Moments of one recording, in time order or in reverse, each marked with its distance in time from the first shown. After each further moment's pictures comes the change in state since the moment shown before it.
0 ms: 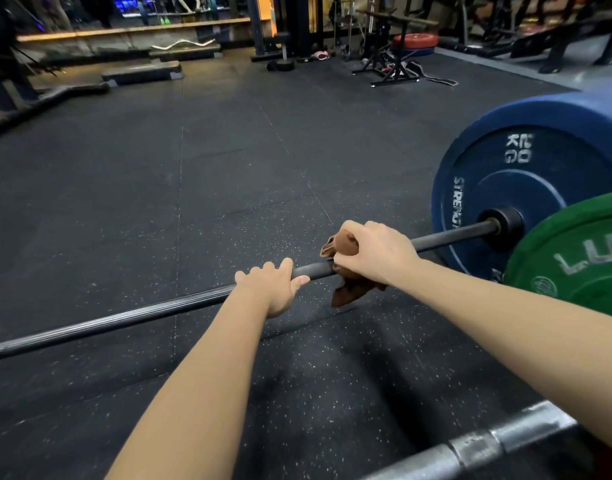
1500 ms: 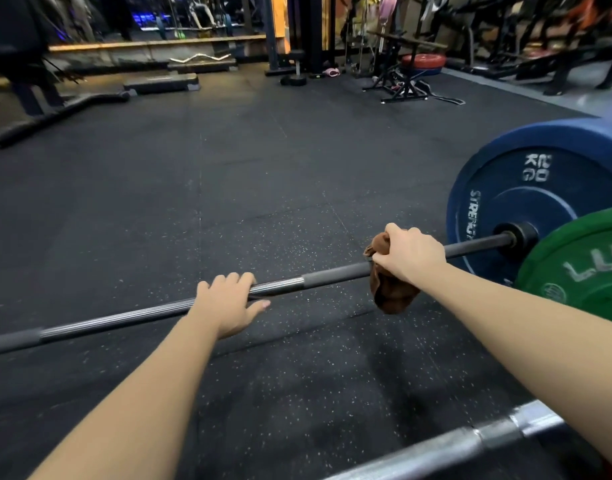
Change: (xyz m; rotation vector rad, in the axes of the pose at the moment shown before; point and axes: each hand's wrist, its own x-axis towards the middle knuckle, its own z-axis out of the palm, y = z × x) left_hand -0.043 -0.117 0.018 0.065 0.125 -0.023; right_hand -0.011 -0.010 -0.012 -0.191 -0.003 0.265
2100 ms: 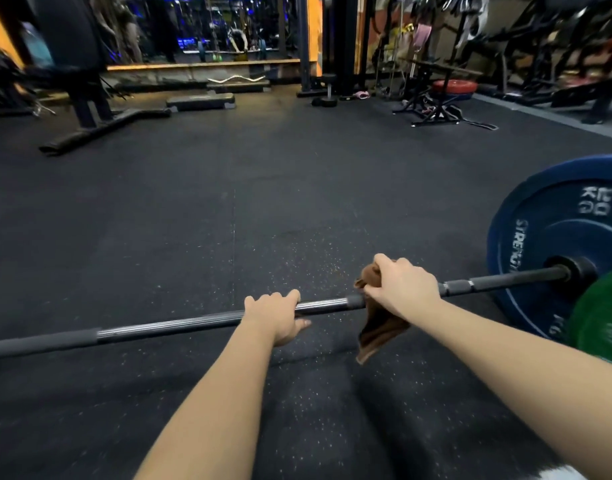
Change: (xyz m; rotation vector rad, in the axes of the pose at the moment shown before) left_hand 0.010 0.003 -0.007 -0.059 -0.091 0.018; right_hand -0.019 -0.085 0.008 0.061 -0.016 -0.140
